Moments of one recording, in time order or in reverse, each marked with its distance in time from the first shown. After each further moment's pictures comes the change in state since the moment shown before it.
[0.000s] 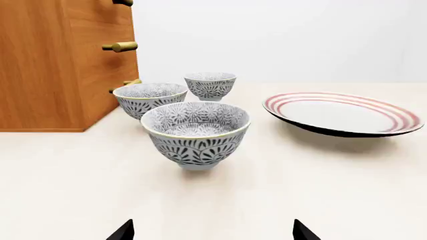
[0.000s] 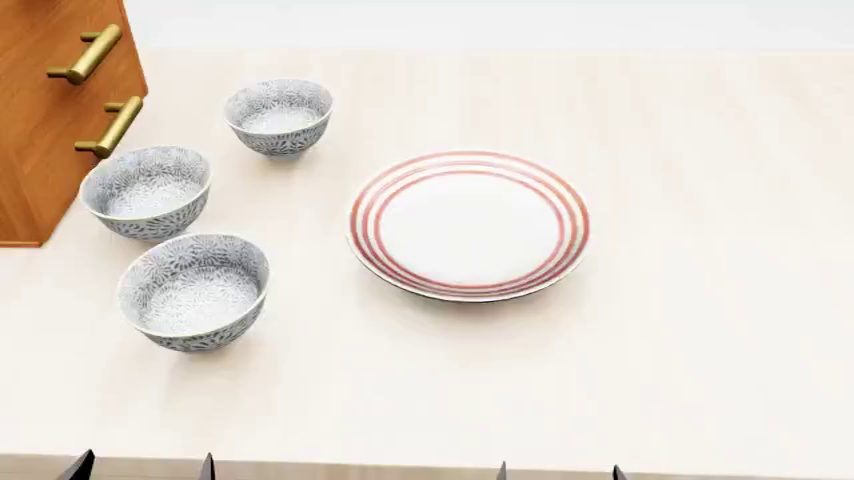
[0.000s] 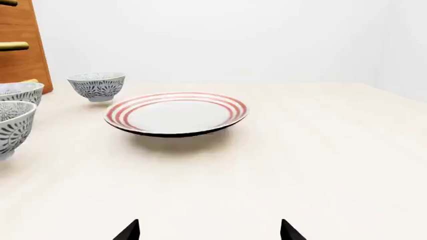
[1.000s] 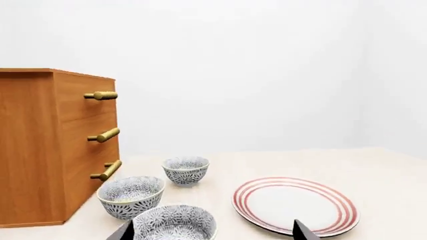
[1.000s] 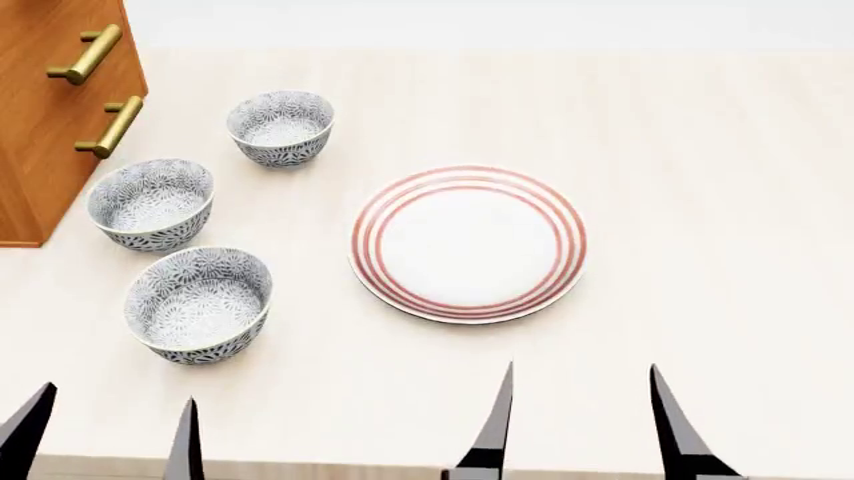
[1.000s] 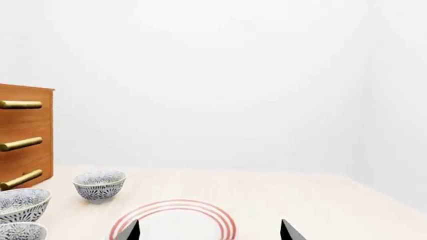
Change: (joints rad) left arm 0.086 -0.114 0.115 0.478 -0.083 -0.151 -0.065; right arm -0.018 0.102 -0.113 -0.499 0.015 0.196 0.158
